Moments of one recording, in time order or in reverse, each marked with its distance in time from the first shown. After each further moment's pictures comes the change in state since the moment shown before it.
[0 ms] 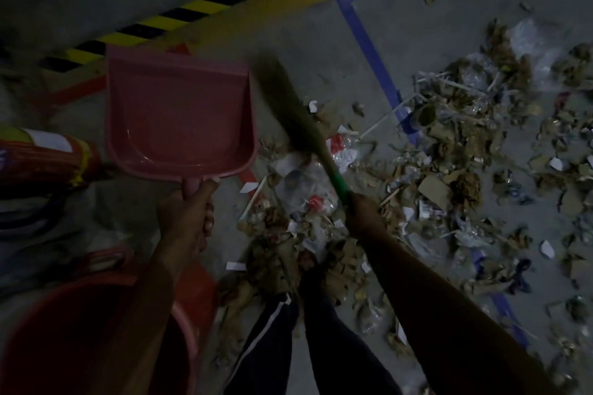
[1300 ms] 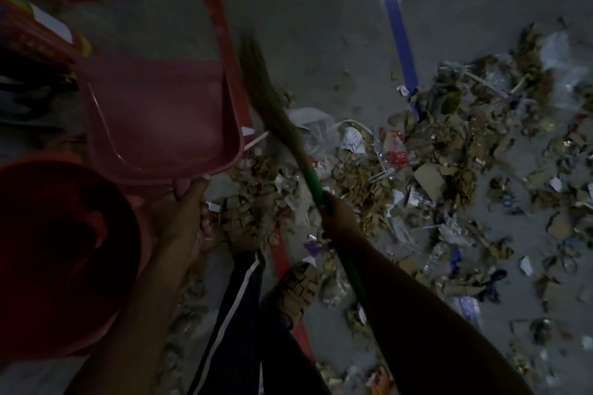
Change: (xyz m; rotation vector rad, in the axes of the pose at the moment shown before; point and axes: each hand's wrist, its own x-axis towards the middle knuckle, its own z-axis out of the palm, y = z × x) left_hand -0.083 -0.162 -0.008 -0.246 0.157 -0.183; right_hand -0.082 0.055 0.064 0.100 -0.157 -0.038
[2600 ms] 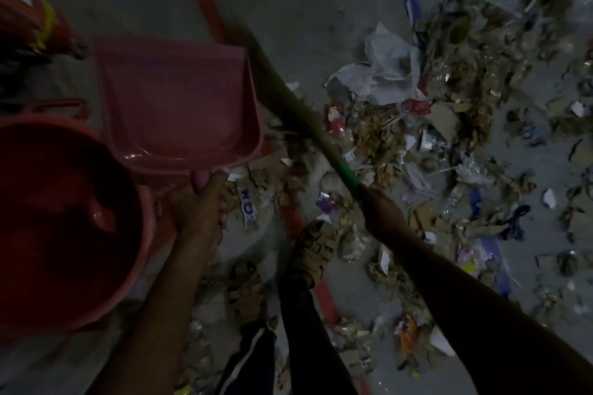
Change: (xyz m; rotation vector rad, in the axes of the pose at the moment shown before) left_hand -0.018 -0.078 -0.026 0.149 -0.094 0.129; right_hand -0.060 0.124 0.025 -0.250 0.045 -0.098
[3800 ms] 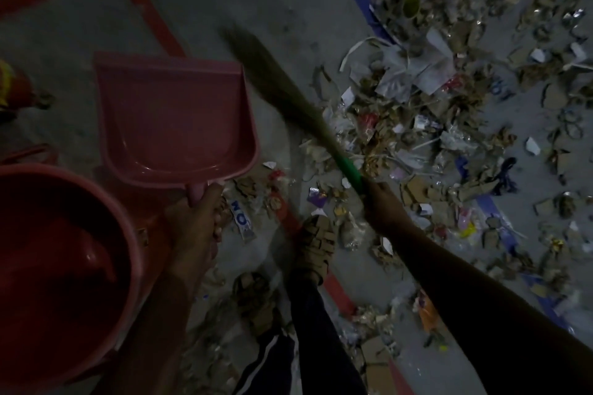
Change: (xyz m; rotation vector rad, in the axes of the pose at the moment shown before) left_hand -0.004 -0.011 0.011 0.072 -0.123 0.124; right_hand -0.027 0.025 0.015 0.057 0.117 0.153
